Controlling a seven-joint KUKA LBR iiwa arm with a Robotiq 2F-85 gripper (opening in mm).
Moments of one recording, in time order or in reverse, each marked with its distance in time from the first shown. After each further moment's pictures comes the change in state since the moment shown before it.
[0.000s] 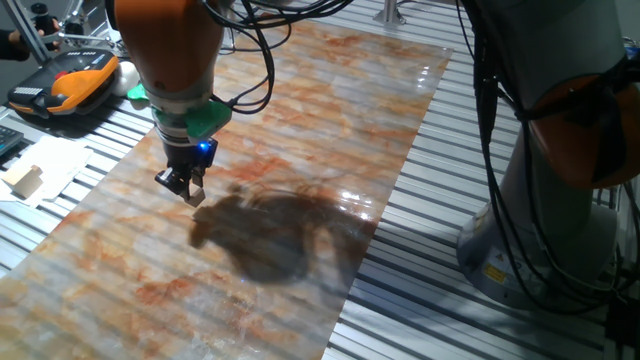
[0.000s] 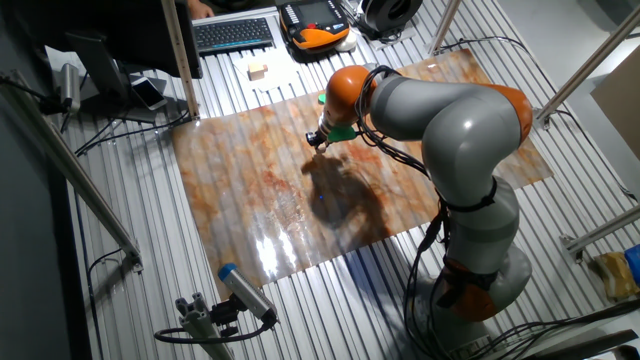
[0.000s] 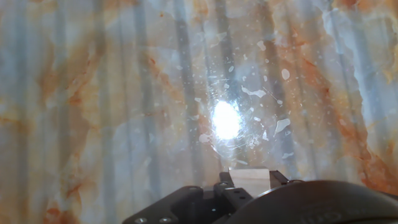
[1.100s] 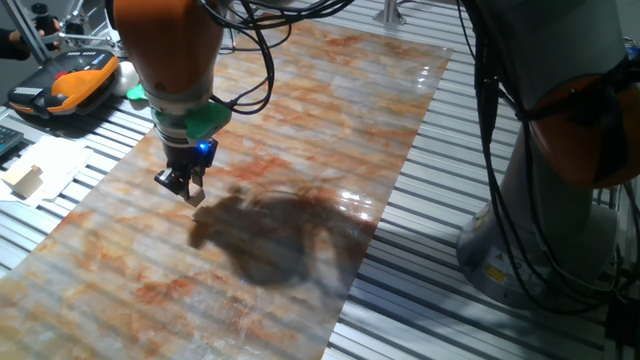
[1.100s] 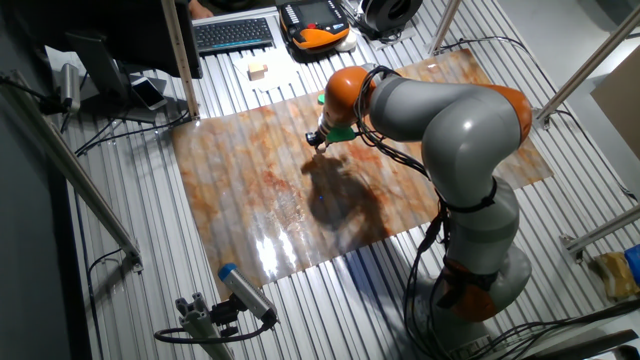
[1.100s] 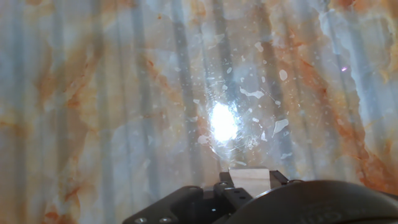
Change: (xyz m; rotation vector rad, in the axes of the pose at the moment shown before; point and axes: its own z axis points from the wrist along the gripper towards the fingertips) arm 0.000 0.000 0.000 0.013 -0.012 0.008
